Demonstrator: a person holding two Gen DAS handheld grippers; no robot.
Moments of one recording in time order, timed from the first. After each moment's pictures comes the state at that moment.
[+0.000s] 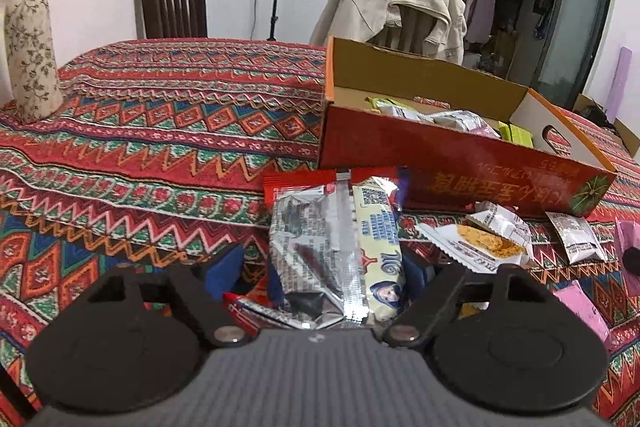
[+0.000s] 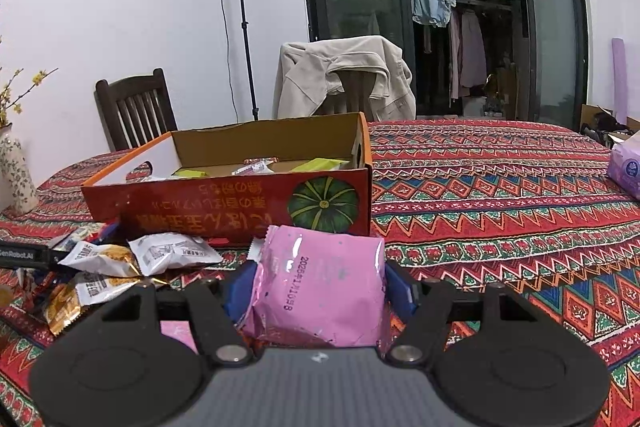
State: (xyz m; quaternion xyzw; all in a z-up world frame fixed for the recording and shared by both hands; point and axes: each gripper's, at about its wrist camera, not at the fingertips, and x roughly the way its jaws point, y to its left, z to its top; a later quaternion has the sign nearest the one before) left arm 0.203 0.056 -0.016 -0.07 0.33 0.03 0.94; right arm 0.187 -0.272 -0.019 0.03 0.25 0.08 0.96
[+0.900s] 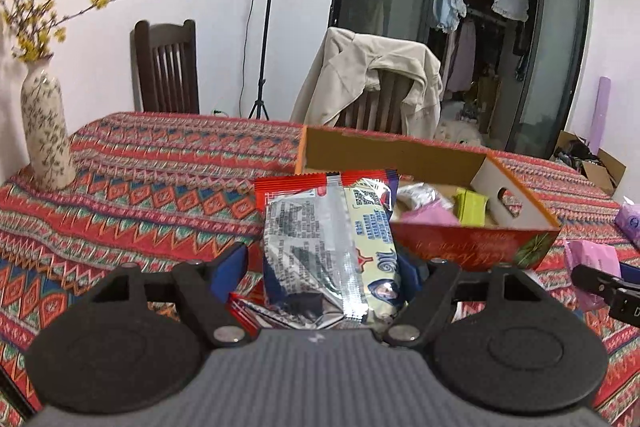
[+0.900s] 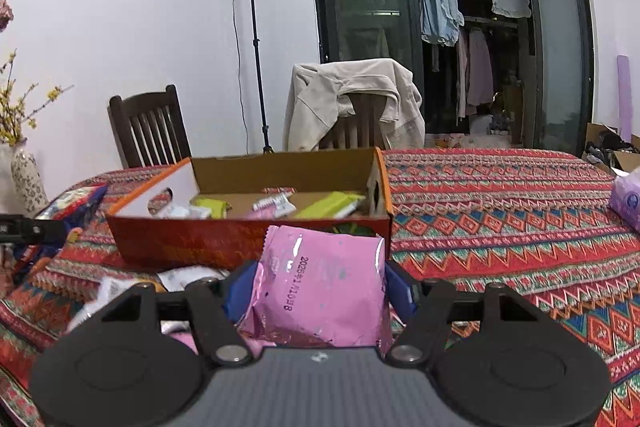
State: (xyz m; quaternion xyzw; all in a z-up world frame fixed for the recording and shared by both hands) left arm 0.170 0.035 0.056 -0.06 0.25 0.01 0.97; right arm 0.176 -0.262 0.021 0.03 0.22 0.09 0.97
